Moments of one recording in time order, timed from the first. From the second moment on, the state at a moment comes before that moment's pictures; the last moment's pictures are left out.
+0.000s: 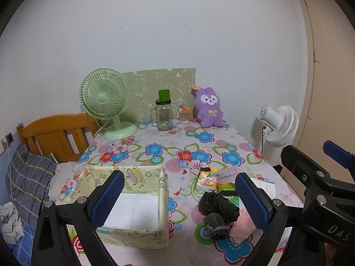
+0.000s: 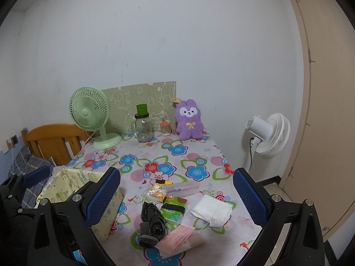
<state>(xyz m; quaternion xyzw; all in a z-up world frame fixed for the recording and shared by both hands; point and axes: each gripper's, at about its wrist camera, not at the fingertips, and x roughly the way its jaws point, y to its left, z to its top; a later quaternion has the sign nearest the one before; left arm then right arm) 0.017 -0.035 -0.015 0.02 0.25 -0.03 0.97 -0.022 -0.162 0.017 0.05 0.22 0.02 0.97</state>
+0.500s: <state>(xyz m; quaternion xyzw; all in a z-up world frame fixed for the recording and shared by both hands) 0.044 -0.067 -0.054 0.03 0.29 -0.07 0.95 0.001 -0.175 -0.022 0.05 0.26 0.03 0.97</state>
